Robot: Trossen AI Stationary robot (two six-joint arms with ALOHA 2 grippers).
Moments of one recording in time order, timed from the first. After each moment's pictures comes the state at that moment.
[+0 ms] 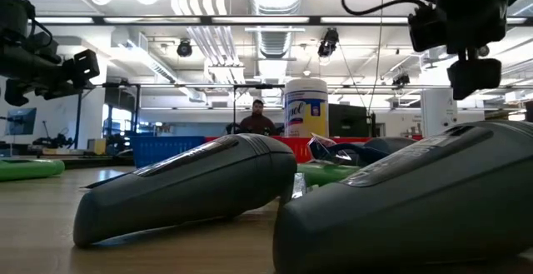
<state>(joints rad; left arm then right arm) 1.48 0.02 0.04 -0.05 0.01 -0.31 -0.10 0.94 0.68 -0.77 -0.39 0.73</state>
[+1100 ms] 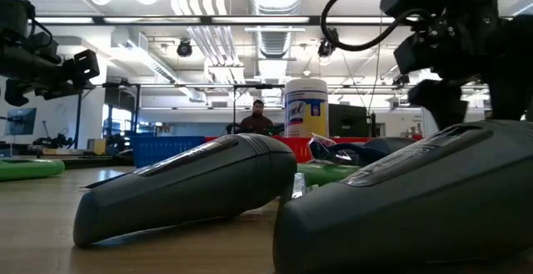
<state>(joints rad) 1.48 0.02 0.04 -0.05 0.01 -0.31 0.19 1.41 0.81 -0.81 -0.10 0.20</state>
